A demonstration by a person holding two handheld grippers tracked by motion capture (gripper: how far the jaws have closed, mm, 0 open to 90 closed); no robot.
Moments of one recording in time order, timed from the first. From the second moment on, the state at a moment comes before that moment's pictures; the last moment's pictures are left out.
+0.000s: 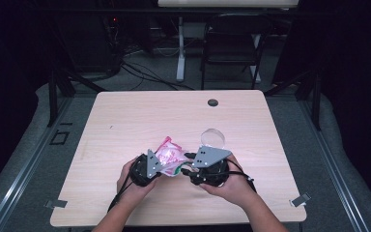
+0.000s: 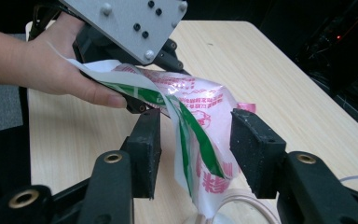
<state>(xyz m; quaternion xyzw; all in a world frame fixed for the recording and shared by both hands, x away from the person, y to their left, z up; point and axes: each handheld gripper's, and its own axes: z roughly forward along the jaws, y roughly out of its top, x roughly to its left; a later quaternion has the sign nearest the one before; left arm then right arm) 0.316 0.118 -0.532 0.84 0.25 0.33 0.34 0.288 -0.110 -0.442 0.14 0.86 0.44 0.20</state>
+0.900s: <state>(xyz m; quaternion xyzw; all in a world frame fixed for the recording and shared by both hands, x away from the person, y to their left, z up) 0.311 0.111 -0.532 0.85 0.23 0.35 0.32 0.295 -0.108 -0.453 0.16 0.88 0.43 0.15</state>
